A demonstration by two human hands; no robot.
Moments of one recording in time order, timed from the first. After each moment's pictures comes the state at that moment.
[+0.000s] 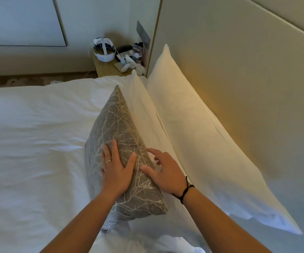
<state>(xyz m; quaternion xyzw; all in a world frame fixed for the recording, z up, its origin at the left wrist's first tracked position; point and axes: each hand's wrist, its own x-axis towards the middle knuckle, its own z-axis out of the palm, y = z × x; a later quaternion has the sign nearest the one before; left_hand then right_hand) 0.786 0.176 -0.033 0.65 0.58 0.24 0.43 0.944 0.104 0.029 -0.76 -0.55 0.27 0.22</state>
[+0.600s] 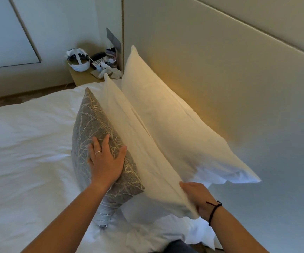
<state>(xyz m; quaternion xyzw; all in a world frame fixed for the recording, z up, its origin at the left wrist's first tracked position) 0.795 0.155 -0.002 0.74 0.56 0.20 0.32 0.996 -0.070 0.002 -0.82 -0.06 0.45 0.35</state>
